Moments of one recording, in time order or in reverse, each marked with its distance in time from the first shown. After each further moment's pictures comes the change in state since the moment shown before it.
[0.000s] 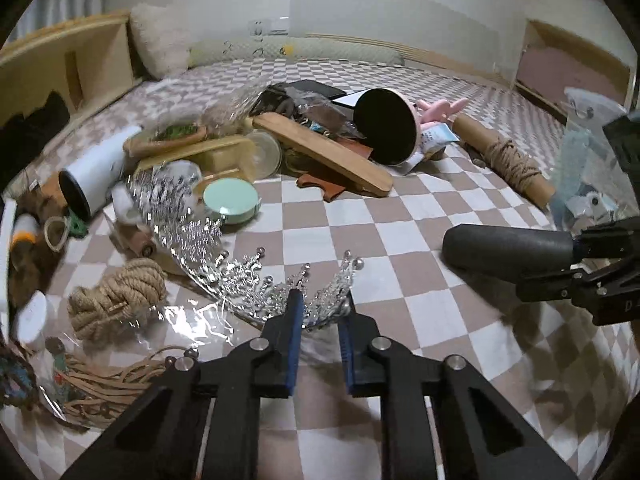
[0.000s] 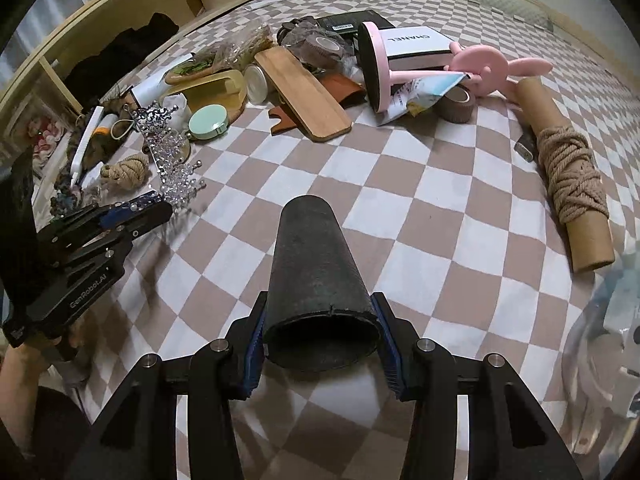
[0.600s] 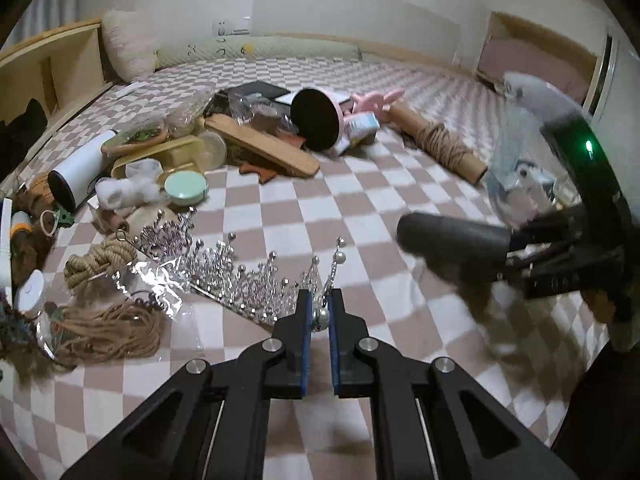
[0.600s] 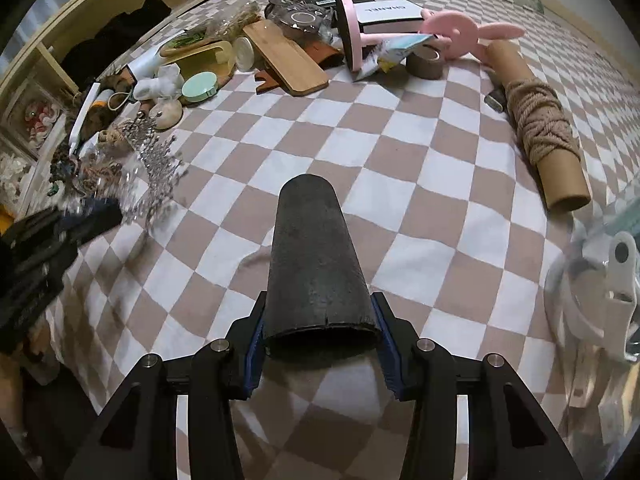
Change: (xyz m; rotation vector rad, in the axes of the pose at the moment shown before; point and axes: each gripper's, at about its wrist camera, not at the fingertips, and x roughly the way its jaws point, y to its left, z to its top) left arm -0.050 -0.037 -0.020 0.021 0.057 -0.114; right arm -0.012 -0.014 -0.034 0.009 0.077 -0.021
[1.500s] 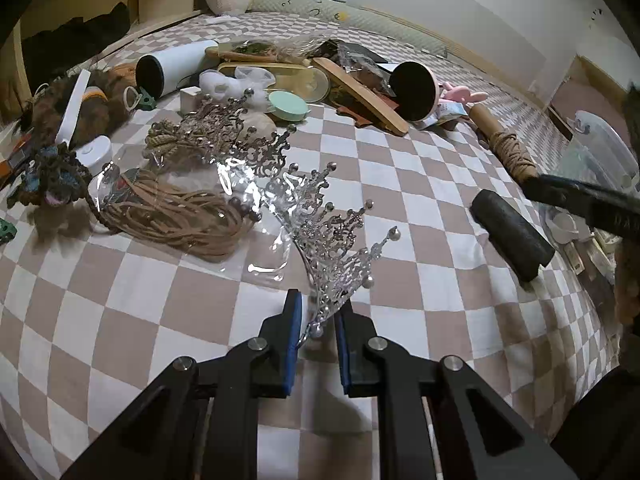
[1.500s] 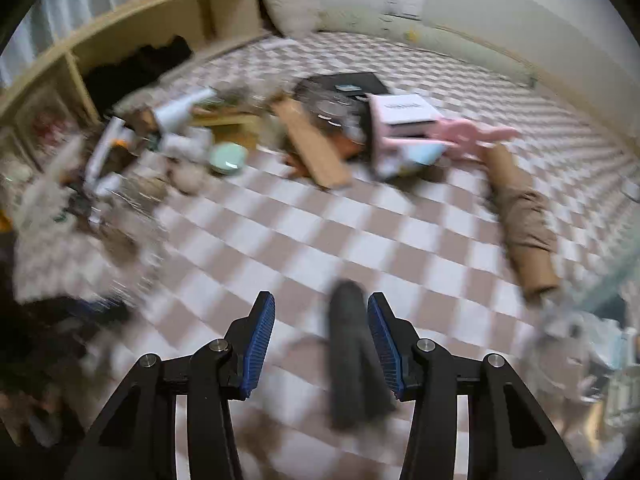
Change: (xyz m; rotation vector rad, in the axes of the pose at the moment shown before) left arm -0.017 0.045 -0.050 -0.283 0.070 0.098; right arm -0.032 0.052 0.027 -0.069 -0.220 -0.021
